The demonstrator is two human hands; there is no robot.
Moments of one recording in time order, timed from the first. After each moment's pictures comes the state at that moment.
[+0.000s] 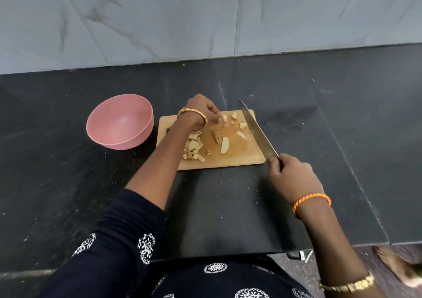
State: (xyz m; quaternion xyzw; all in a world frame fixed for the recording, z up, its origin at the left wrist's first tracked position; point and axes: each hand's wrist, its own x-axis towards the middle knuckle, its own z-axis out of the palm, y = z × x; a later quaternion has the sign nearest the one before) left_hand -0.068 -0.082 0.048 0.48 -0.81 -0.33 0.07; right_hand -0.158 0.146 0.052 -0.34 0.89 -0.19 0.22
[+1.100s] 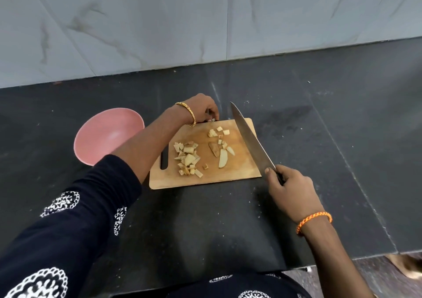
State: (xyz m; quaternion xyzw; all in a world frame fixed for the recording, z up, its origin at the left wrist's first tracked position) left_hand -0.093 -0.138 0.043 0.25 -0.95 -0.15 -0.08; right_hand -0.161 0.142 0.041 -0.32 0.86 -0.29 0.26
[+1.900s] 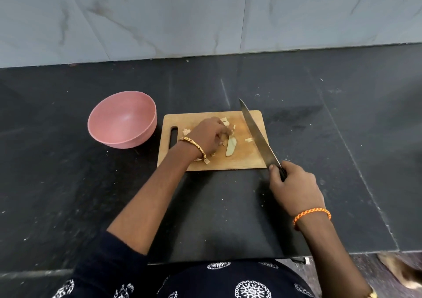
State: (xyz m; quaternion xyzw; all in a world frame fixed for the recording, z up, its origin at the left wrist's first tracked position) left_hand -0.040 -0.044 0.023 0.33 -0.91 -0.23 0.02; right_hand -0.146 0.147 0.038 -0.31 0.89 -0.24 0.21
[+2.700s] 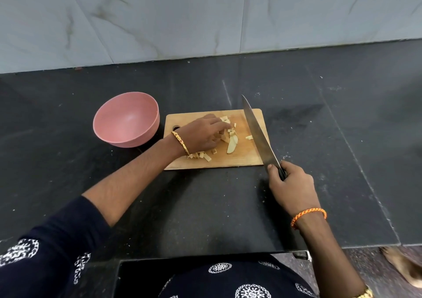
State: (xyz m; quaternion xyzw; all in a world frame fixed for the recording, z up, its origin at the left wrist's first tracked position) left_hand -0.020 -0.063 0.020 0.14 -0.98 -0.13 0.06; right_hand -0.145 0.152 0.022 -0.30 0.86 -0.33 0.25
